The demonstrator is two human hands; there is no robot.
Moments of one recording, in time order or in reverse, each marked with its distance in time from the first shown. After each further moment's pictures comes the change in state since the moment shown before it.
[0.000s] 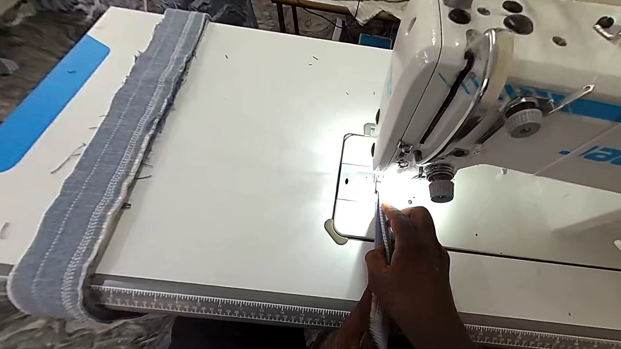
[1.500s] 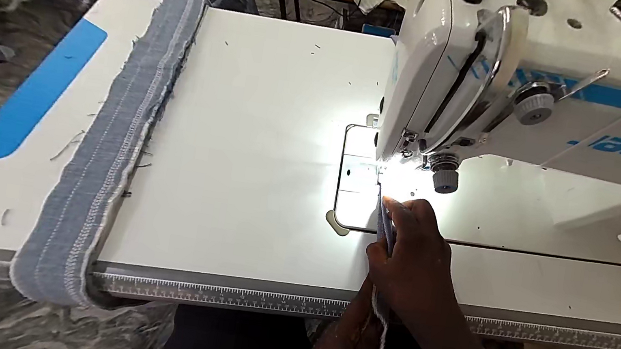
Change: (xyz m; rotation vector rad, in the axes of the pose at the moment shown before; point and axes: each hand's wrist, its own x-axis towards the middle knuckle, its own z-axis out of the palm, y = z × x) left_hand -0.001 0.000 0.003 -0.088 0.032 -0.021; right_hand -0.002 -0.001 -0.001 0.007 -0.021 0.002
